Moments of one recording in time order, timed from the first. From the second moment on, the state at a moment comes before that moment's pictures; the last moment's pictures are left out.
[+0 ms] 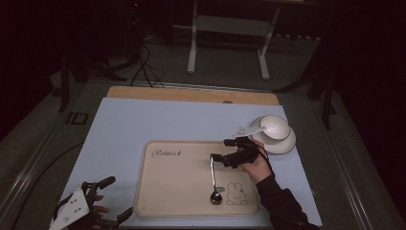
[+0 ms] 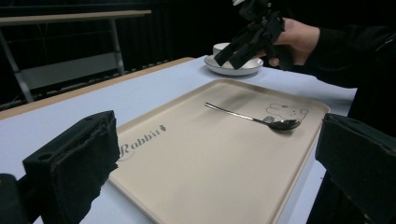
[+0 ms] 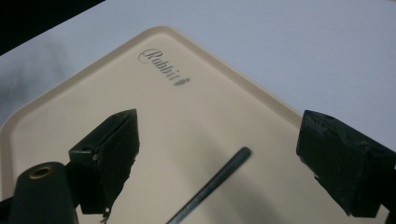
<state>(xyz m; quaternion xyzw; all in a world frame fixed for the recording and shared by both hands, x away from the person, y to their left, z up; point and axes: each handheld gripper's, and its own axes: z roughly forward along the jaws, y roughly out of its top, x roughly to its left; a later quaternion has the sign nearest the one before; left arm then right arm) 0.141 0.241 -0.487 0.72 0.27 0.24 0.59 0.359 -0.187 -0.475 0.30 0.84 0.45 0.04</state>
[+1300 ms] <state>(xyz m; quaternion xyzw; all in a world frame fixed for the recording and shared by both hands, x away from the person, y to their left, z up) 0.145 0.237 -0.487 0.72 0.27 0.24 0.59 0.259 -0.238 -0.468 0.31 0.81 0.49 0.10</state>
